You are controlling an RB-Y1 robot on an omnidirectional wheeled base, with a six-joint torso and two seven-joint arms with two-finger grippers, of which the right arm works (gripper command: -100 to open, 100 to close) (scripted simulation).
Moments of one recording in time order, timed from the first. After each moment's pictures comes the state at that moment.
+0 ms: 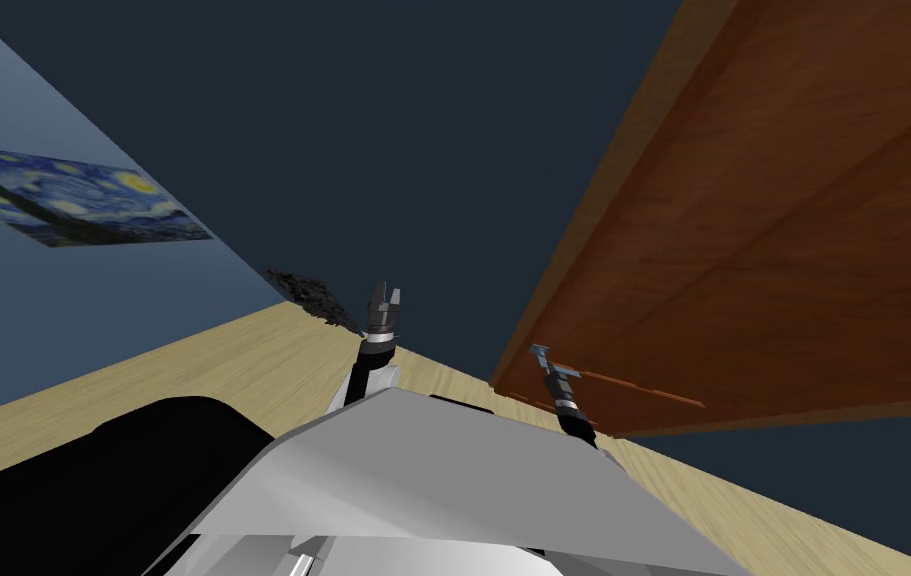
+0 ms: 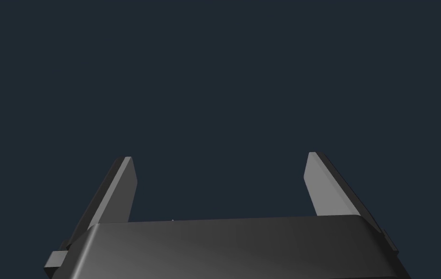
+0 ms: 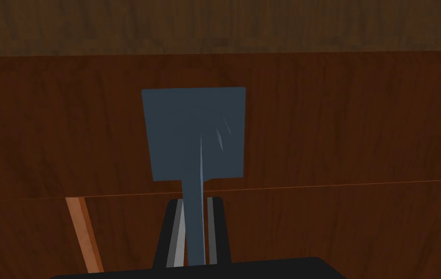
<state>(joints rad) -0.05 -0.32 -0.15 -0.52 0.09 -0.99 -0.36</state>
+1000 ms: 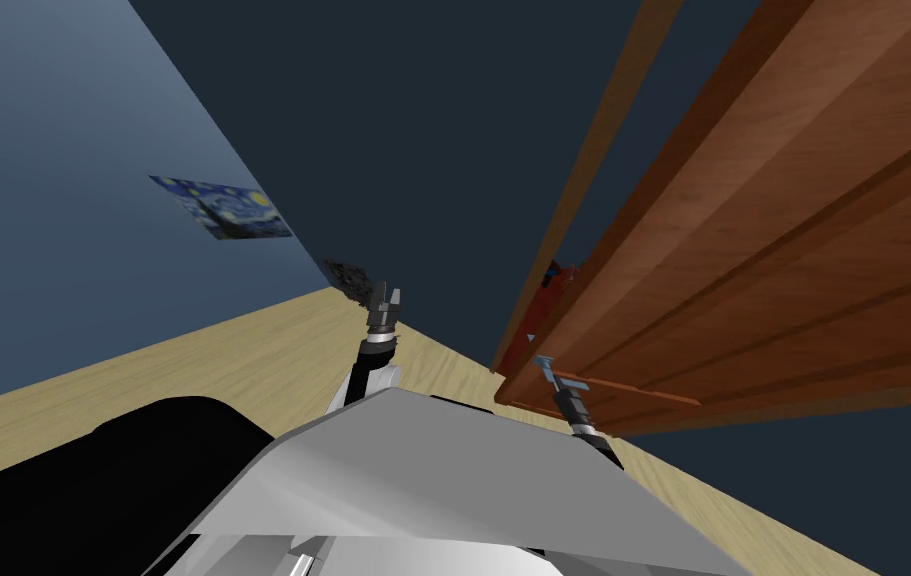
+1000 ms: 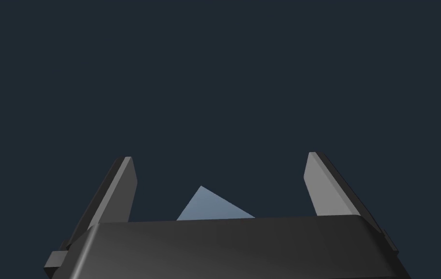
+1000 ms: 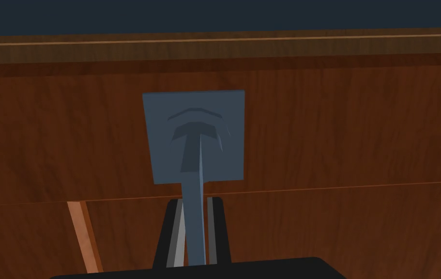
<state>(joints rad) 0.05 -0.40 -0.10 -0.51 0.15 -1.13 -0.47</state>
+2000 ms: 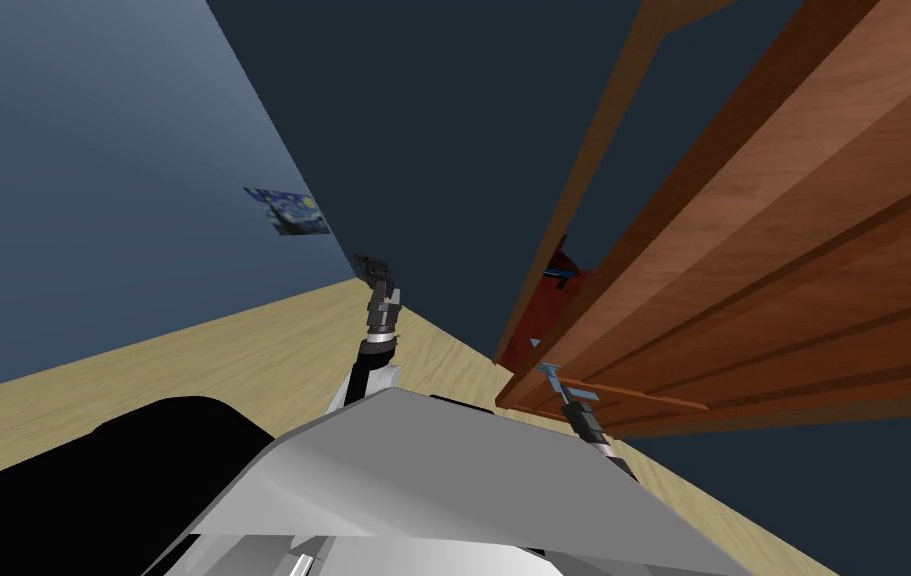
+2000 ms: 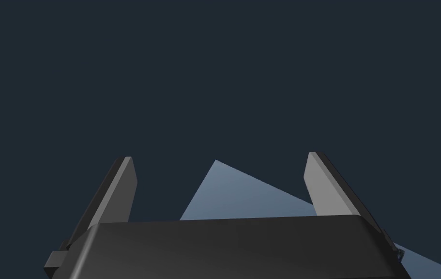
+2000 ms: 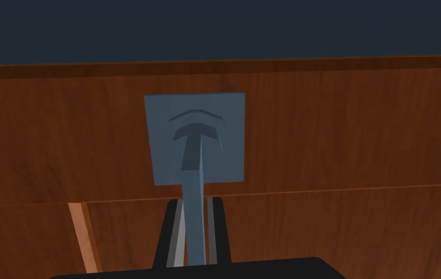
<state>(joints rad) 0.08 -0.44 -0.10 -0.44 0.18 -1.26 -0.51</state>
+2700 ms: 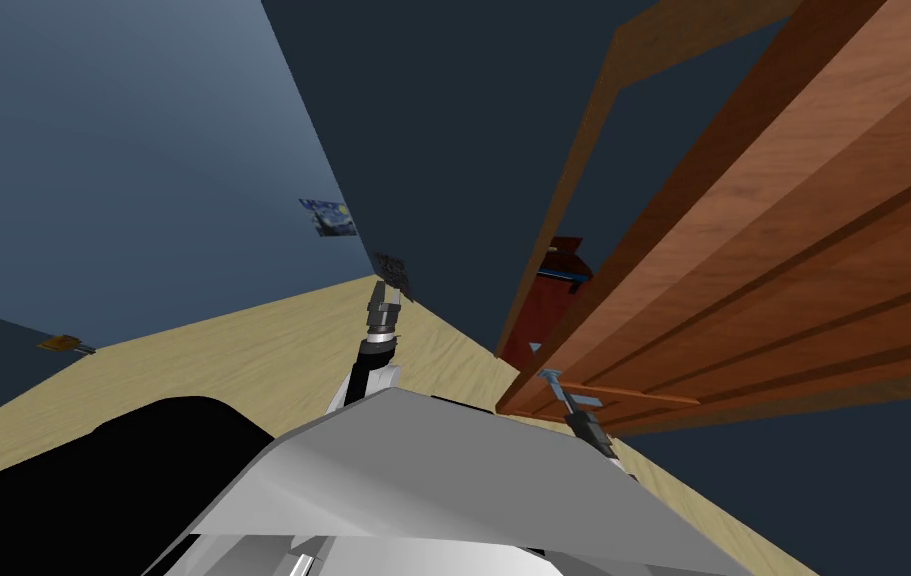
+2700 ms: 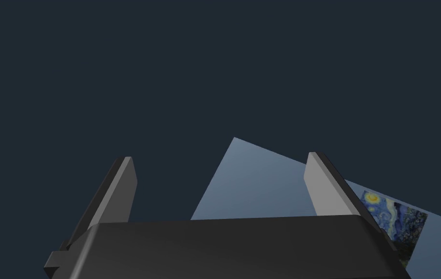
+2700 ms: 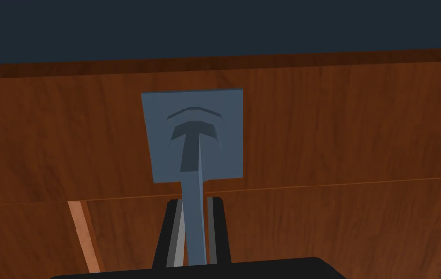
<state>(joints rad) 0.11 -0.45 -0.09 -0.41 0.19 -1.33 -0.52</state>
